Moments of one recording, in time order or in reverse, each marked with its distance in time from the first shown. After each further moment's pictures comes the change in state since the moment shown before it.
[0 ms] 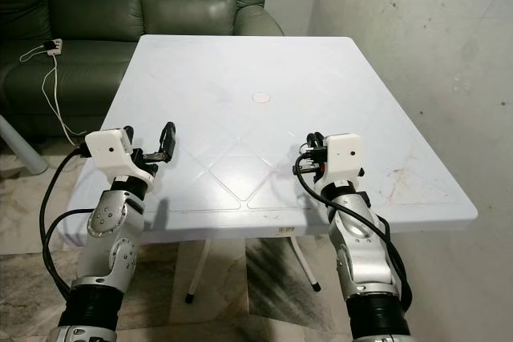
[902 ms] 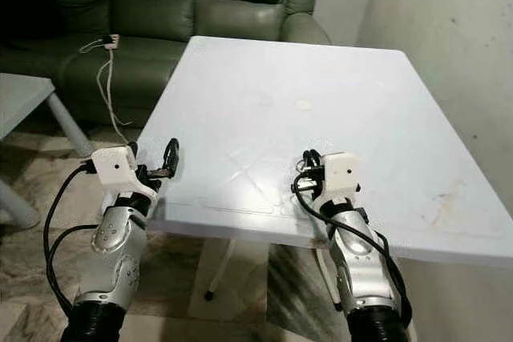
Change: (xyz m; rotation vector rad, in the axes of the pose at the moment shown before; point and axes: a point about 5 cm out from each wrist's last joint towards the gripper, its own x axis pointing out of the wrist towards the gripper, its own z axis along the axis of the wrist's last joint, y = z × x) left arm -0.017 -0.001 -0.019 -0.001 0.043 0.002; right arm -0.008 0.003 -0.018 0.007 0.020 0.038
